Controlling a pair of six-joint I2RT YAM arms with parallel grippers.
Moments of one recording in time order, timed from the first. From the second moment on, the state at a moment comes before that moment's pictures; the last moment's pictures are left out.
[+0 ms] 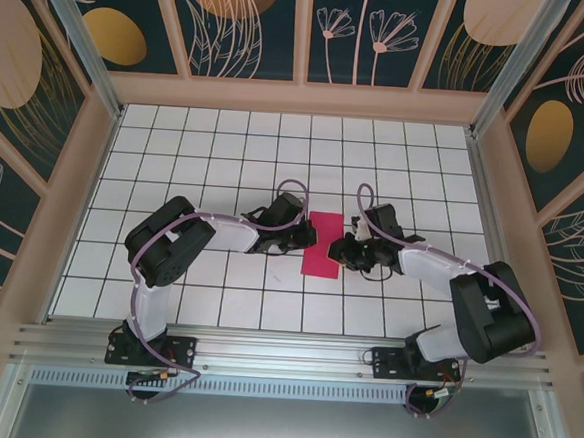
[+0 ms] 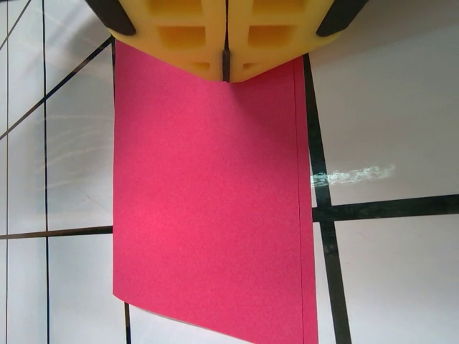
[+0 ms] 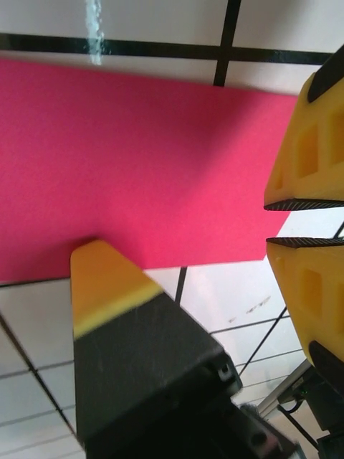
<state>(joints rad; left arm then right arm) -0.78 1.98 1.01 0.17 0.25 -0.91 0.44 1.43 0.59 -0.17 -0.55 0.73</state>
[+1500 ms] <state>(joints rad) -0.78 1.98 1.01 0.16 0.25 -0.89 0.30 1.72 0.82 -0.15 -0.58 0.63</state>
